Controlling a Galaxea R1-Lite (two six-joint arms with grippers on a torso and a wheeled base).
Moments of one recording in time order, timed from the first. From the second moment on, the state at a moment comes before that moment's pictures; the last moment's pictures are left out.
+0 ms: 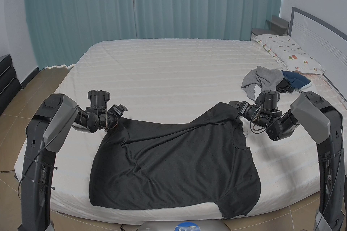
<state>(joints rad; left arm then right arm) -0.09 2.63 -1.71 -0.33 -0.06 -0.84 0.14 2.54 -1.41 -0.83 0.14 0.62</state>
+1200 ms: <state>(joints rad) -0.02 2.78 -1.98 -0.34 0.20 -0.98 0.12 2.71 -1.67 -0.66 0.10 0.64</state>
